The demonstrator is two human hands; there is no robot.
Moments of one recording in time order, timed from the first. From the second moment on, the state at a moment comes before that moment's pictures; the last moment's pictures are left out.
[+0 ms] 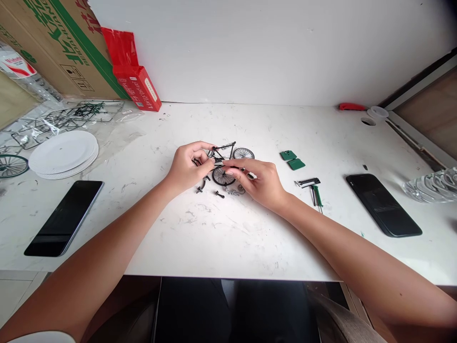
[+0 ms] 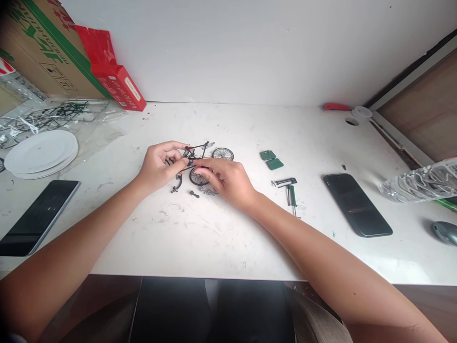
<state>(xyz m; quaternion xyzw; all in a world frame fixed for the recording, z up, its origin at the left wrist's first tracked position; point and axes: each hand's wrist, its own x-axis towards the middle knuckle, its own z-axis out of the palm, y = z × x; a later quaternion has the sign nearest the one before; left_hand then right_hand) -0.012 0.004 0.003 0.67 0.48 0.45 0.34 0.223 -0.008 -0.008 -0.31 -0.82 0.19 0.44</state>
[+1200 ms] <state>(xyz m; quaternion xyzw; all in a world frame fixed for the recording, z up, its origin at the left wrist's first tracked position) -0.012 0.003 0.006 0.70 0.44 0.46 0.32 0.221 -0.017 -0.003 -0.26 -0.85 0.16 0.42</state>
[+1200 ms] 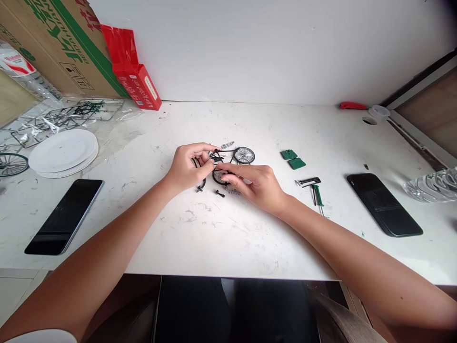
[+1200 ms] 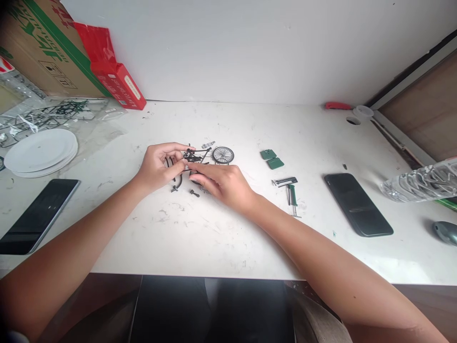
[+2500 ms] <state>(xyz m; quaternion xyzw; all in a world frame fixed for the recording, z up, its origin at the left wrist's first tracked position) -0.013 -0.002 0.011 0.70 0.43 0.43 0.36 0.226 -0.007 -0.014 -0.29 -0.76 0.35 0.46</state>
